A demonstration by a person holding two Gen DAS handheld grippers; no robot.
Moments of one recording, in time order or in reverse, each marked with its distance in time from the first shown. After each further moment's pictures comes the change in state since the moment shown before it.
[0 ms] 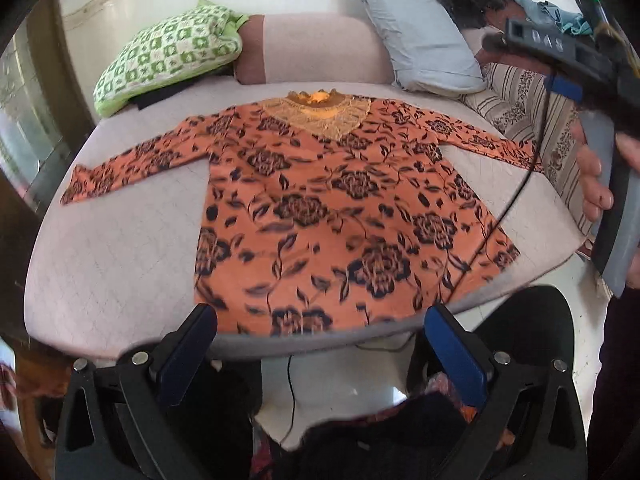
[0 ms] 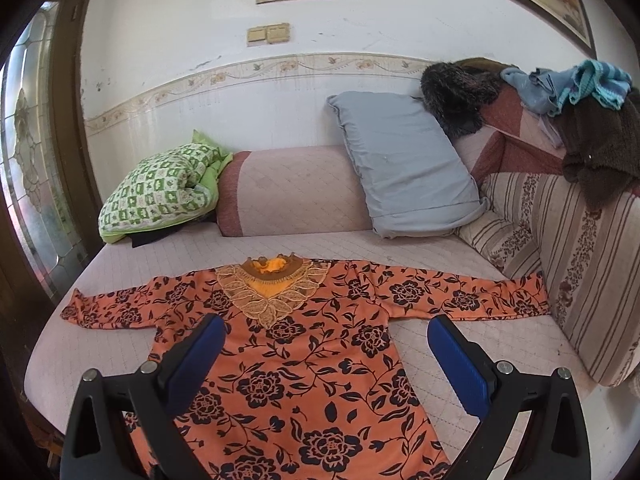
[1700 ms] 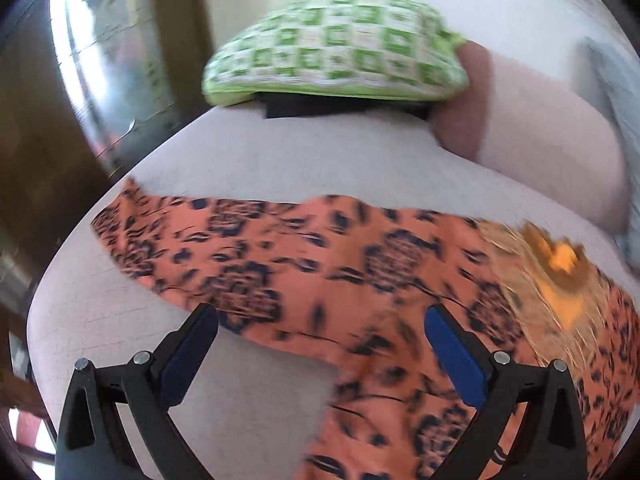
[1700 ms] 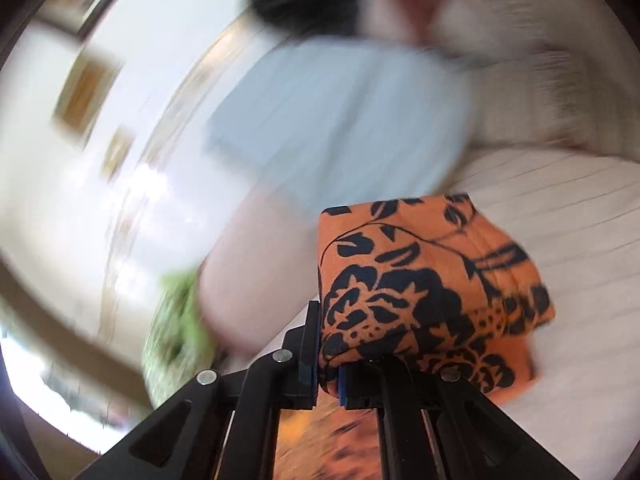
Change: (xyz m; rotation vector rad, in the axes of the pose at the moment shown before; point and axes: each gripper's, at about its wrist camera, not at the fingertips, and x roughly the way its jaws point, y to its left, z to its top) left arm 0.231 0.189 0.207 -0.488 -0.103 0.455; right arm 0.269 -0.137 0.061 0.673 0.071 0.388
